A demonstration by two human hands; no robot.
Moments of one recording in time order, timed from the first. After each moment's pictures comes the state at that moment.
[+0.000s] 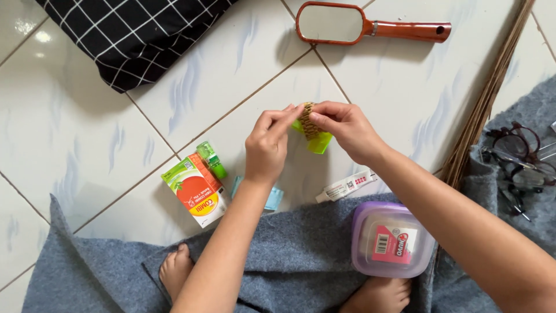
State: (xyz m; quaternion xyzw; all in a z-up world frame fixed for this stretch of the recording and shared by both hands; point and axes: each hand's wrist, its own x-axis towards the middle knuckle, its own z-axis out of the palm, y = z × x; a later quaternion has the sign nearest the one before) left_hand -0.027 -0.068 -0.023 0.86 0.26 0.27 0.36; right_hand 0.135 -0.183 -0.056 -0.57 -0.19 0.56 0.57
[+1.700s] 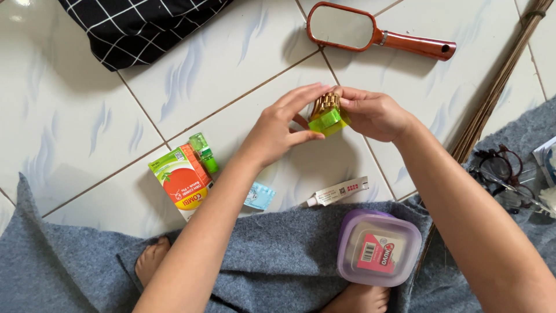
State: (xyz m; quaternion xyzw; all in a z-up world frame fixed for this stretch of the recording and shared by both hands) left_hand 0.000 -0.036 -0.010 0.77 0.21 0.05 0.60; right_hand 0.212 -0.182 -0.068 -0.34 -0.16 0.75 0.54
